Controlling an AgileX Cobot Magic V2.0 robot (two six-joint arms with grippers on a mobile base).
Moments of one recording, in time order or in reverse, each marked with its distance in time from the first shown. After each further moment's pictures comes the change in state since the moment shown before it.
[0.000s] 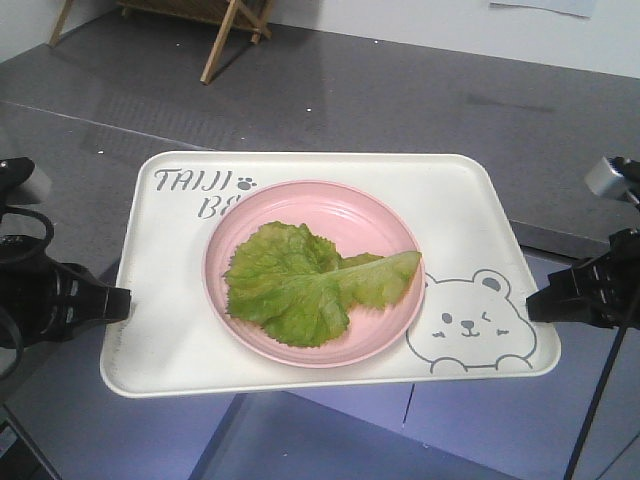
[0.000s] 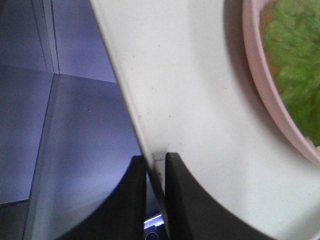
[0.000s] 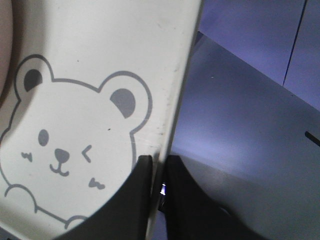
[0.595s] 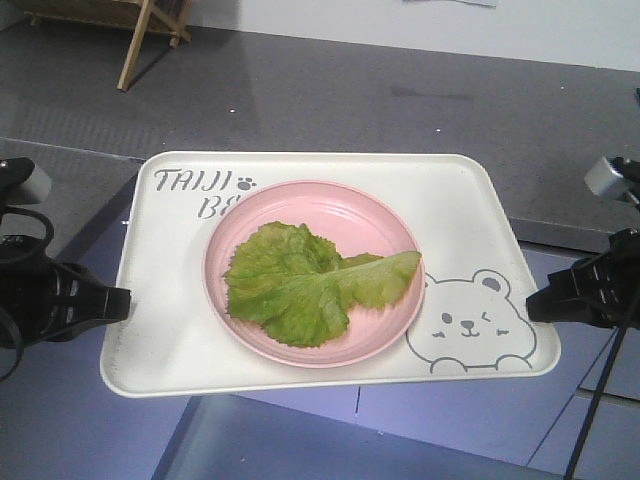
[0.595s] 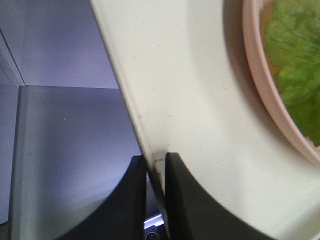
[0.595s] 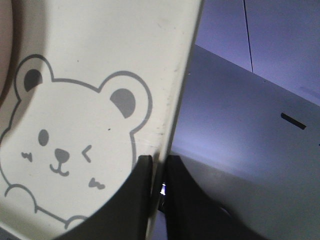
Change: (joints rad) left arm 0.000 0.000 0.000 0.000 0.000 0.000; right arm 0.000 0.000 0.000 0.000 0.000 0.000
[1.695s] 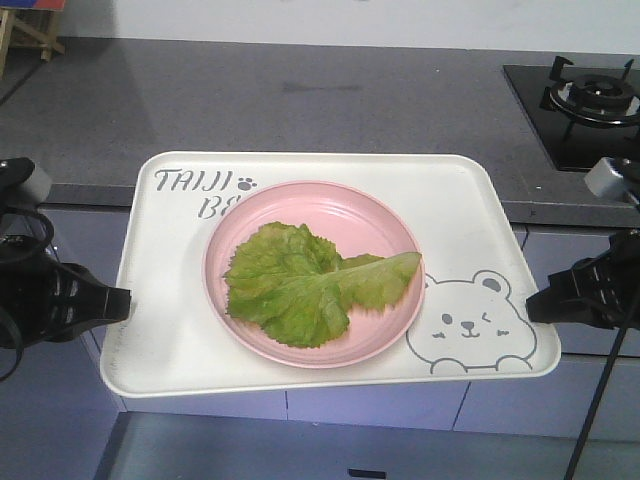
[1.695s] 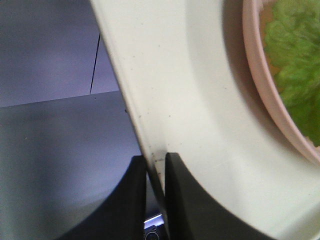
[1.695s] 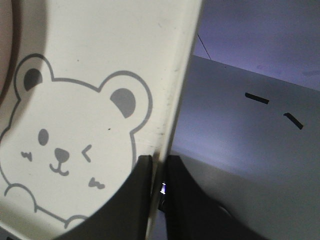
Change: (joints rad) left arm -0.001 0.000 0.000 0.000 0.001 0.000; right arm 0.000 0.000 0.000 -0.003 0.002 0.000
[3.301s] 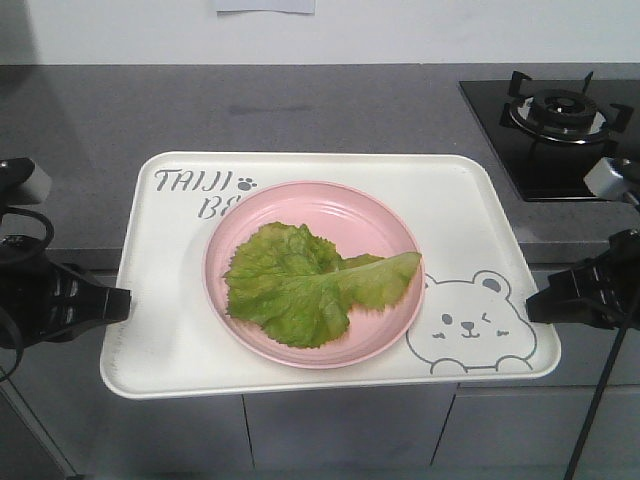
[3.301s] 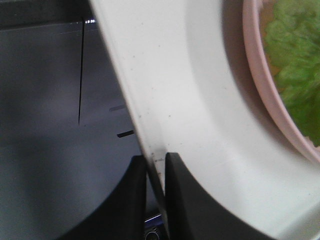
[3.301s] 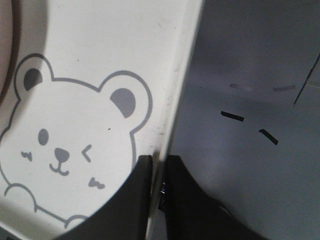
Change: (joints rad) left arm 0.000 0.000 0.000 0.000 0.000 0.000; right arm 0.000 0.000 0.000 0.000 0.001 0.000
